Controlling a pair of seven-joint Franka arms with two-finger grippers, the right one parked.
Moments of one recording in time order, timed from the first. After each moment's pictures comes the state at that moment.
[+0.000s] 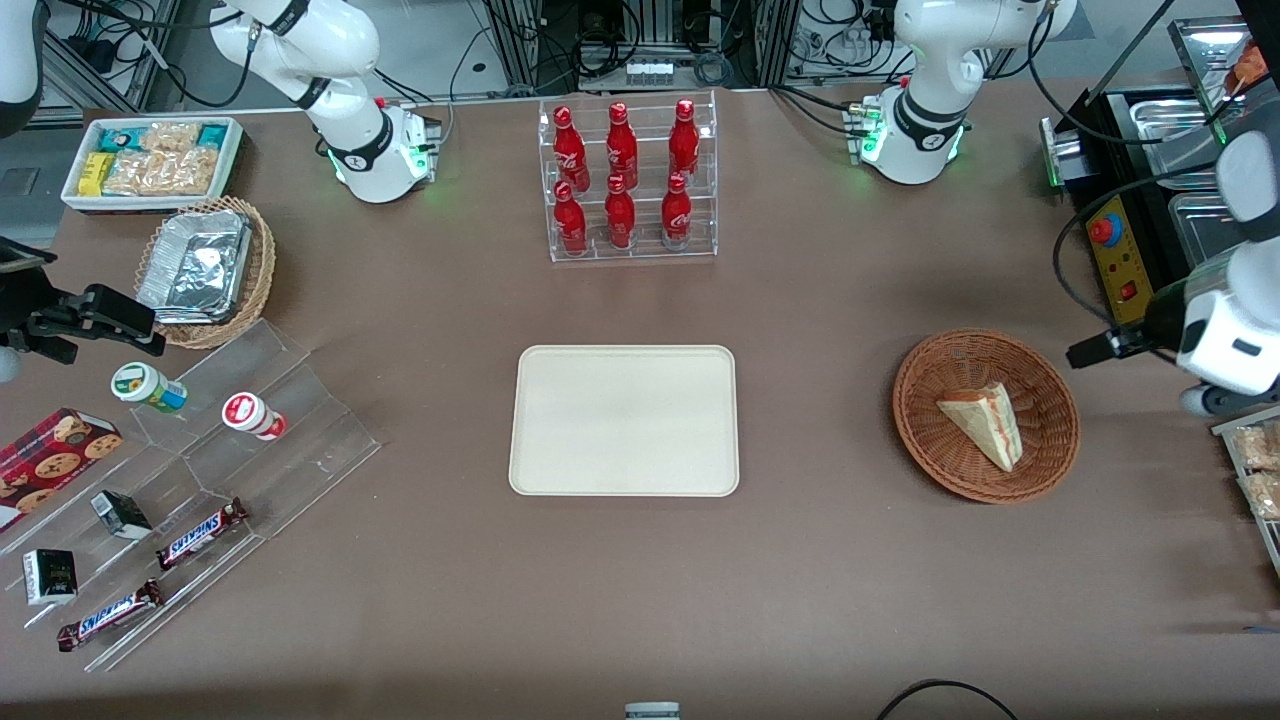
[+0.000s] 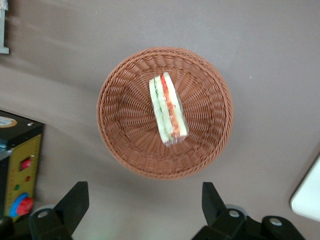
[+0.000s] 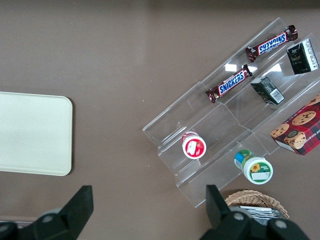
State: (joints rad) arm 0.01 0.12 0.04 -1.77 0.01 1.77 -0.31
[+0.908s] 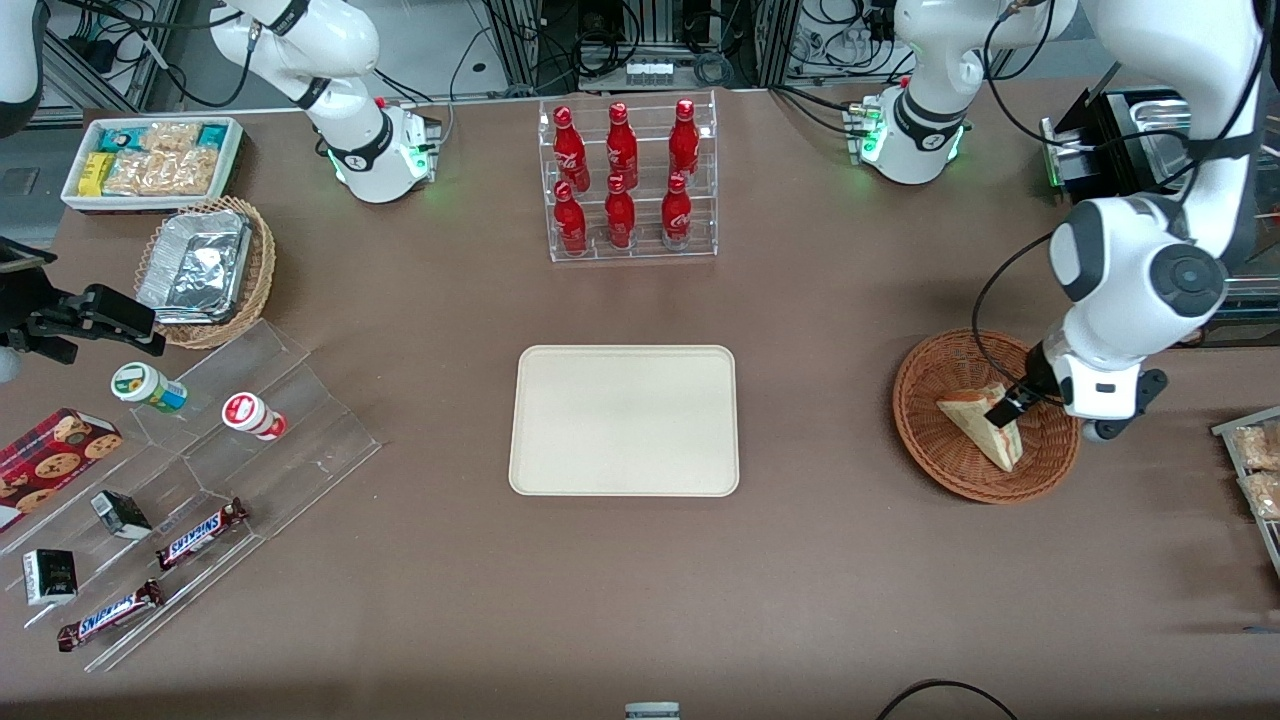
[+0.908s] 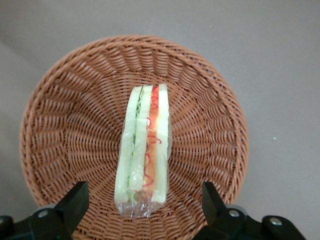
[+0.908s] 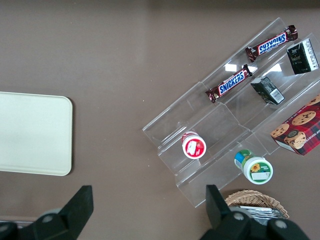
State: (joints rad) arm -0.03 0.18 0.03 -2.18 0.01 2.39 -0.71
